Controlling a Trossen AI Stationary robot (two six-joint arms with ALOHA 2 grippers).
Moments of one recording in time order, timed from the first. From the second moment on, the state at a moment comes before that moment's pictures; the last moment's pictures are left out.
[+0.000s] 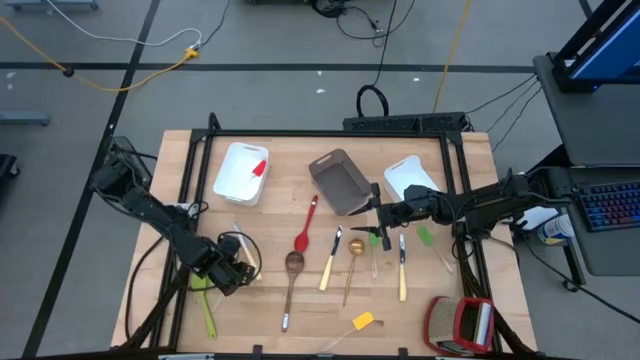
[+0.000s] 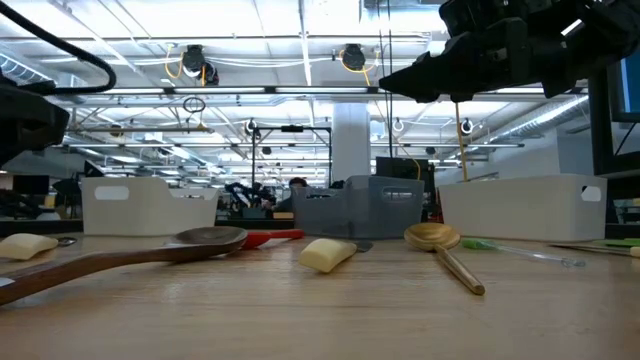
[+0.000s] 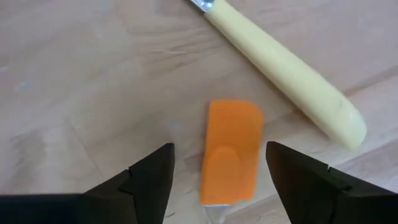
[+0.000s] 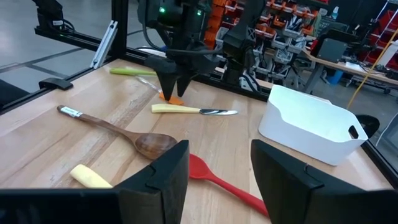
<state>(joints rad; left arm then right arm) -0.70 1.42 0.63 -0.62 -0.10 -1.88 -0.01 1.28 0.43 0.70 -0.16 -0.25</state>
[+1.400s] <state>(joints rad) -0.56 1.36 0.71 -1.03 -0.23 -1.76 -0.01 1.28 0.43 0.71 -0.16 -0.25</state>
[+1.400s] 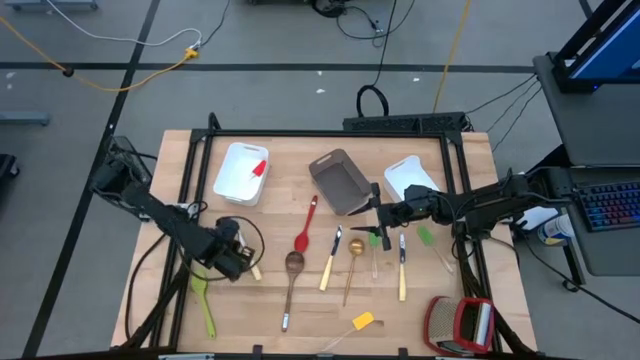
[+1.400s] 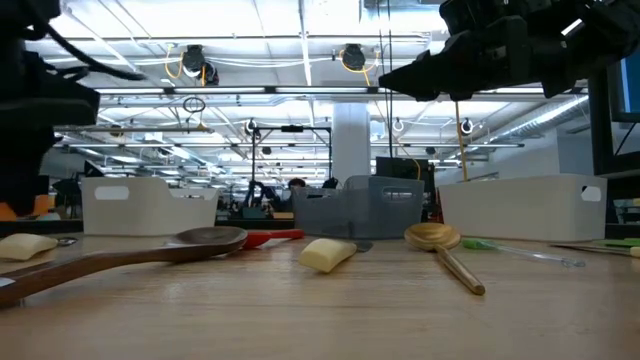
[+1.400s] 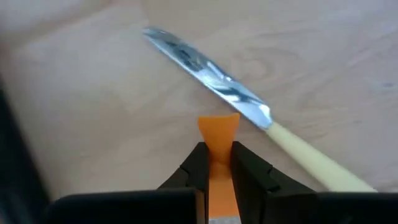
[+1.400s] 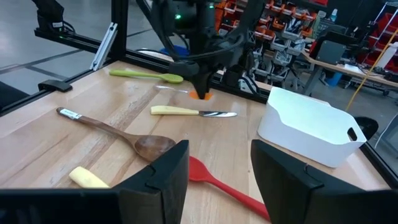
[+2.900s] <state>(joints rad) 0.47 0.88 0.72 -0.35 -0.45 -0.14 -0.01 1.28 0.43 0.74 -0.15 -0.25</state>
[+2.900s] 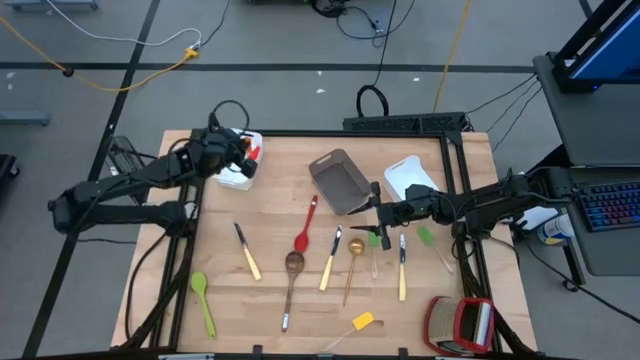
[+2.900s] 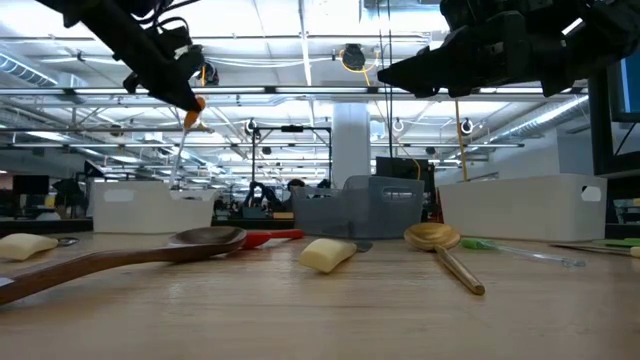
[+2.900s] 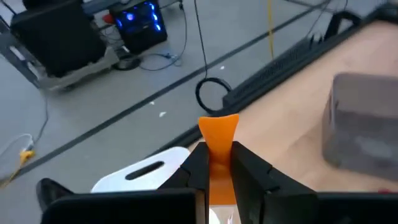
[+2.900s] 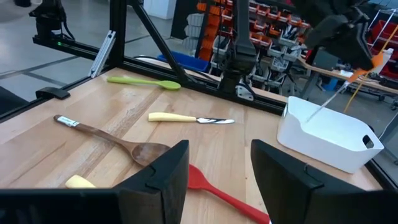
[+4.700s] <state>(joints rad) 0.76 1.47 0.72 -0.42 -0.31 -0.11 -0.01 1.28 0.43 0.76 -0.15 -0.25</state>
